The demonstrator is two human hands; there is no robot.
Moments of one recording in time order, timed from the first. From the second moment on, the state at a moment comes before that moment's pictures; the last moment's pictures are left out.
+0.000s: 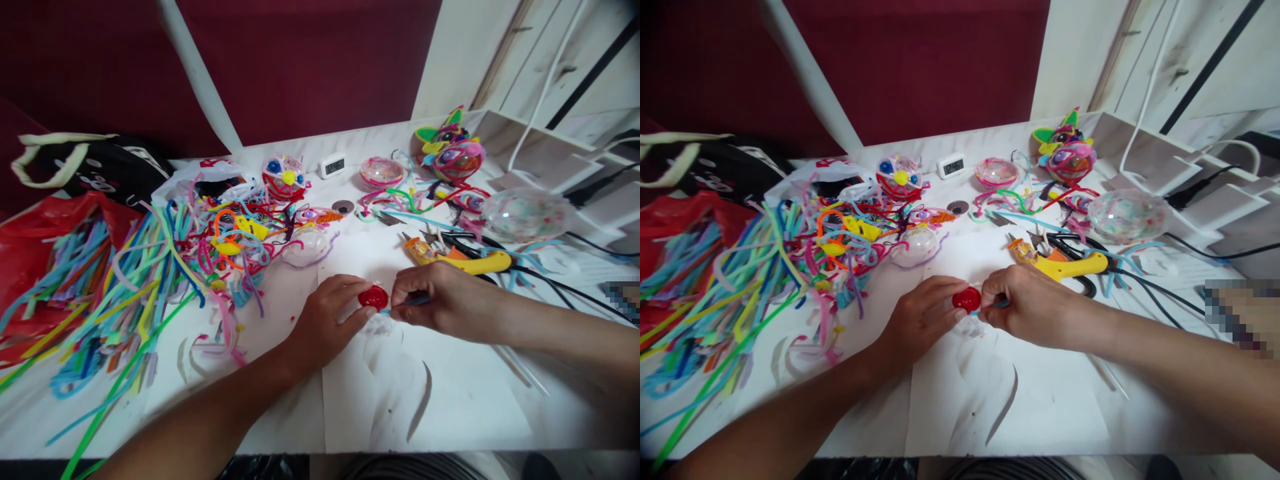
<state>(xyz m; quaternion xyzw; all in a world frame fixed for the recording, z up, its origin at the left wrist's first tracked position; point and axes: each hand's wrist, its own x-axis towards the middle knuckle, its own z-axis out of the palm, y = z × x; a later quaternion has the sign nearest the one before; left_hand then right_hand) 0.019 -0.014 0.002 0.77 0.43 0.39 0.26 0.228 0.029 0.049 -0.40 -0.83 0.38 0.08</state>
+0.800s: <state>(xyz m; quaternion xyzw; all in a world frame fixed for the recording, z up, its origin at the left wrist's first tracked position) 0.029 -0.017 0.001 0.75 0.45 0.43 0.22 0.222 0.046 0.051 -0.40 -0.81 0.42 0.01</state>
